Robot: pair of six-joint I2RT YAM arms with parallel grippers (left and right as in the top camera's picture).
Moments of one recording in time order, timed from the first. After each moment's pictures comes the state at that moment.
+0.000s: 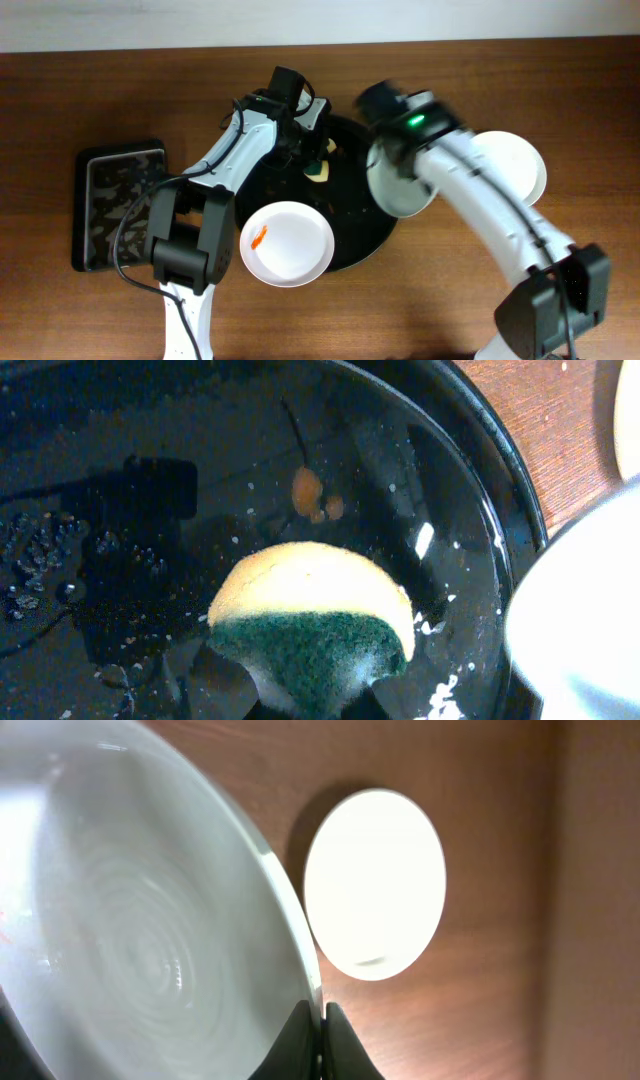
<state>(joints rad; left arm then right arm) -0.35 2.21 1.75 -0.78 0.45 -0.08 0.43 1.79 1.64 -1.25 0.61 0.30</state>
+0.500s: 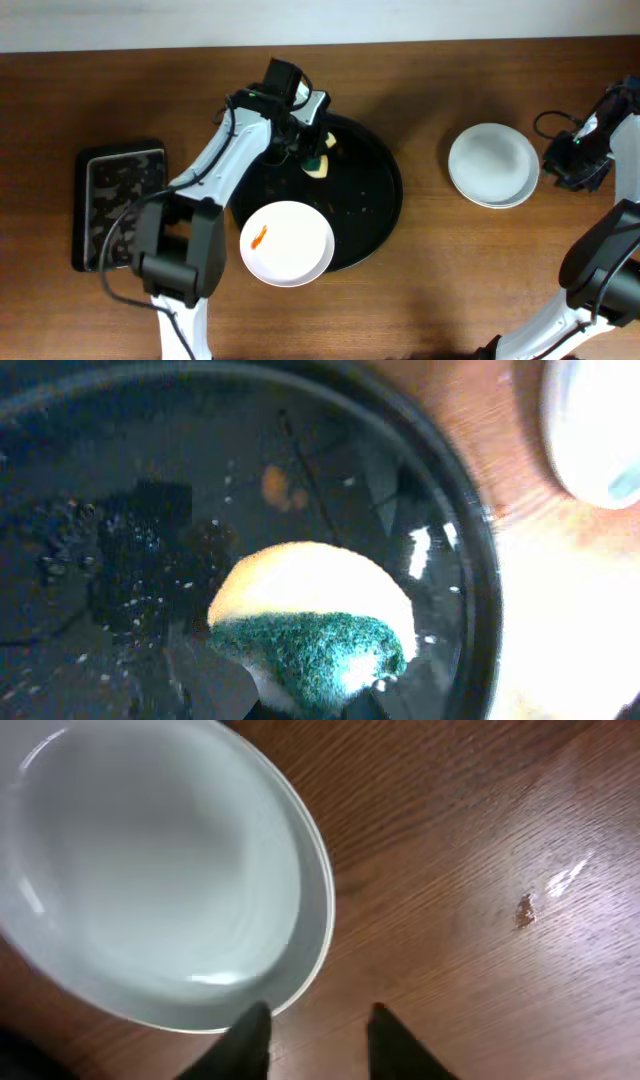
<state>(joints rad) -0.35 2.13 1.75 -0.83 0.45 -0.07 -0.48 1.98 1.67 -1.19 -0.10 0.23</state>
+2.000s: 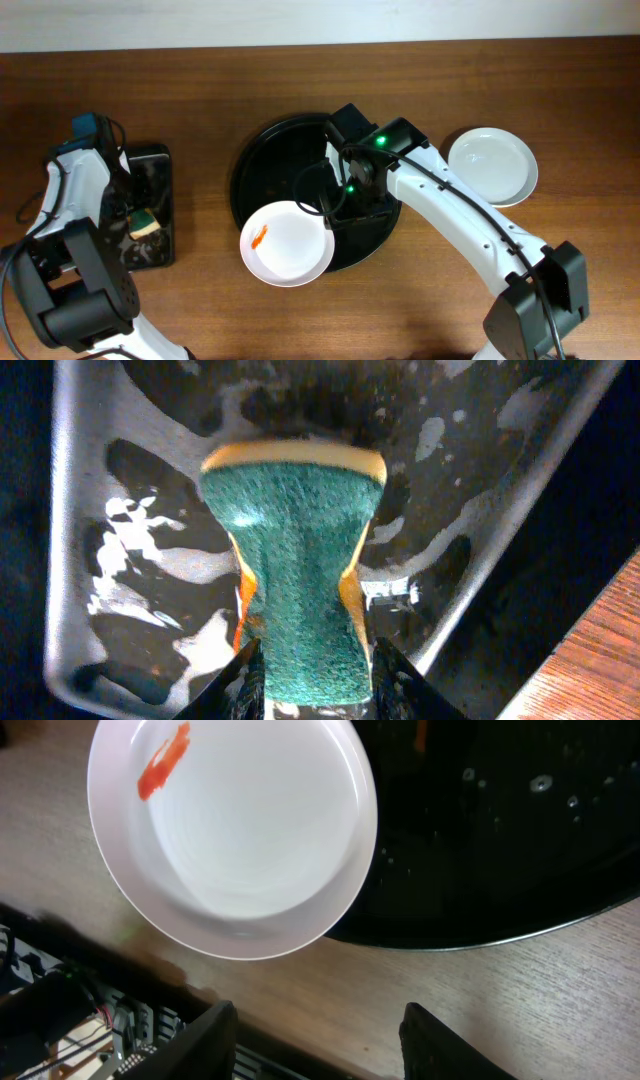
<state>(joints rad) 0.34 1.90 1.37 -0.96 -0.09 -0.12 0.60 1.80 1.60 -1.28 -0.31 0.32</state>
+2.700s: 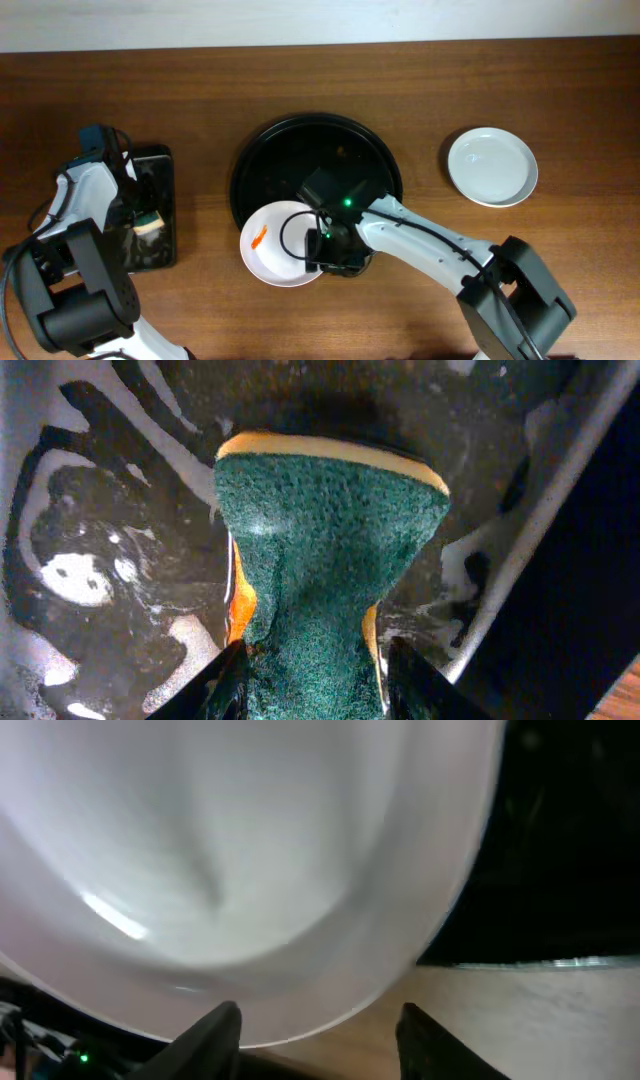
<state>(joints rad) 0.34 1.88 1.24 -0.78 -0.06 -0.12 0.75 1.81 1.19 -0.86 -0.39 0.81</state>
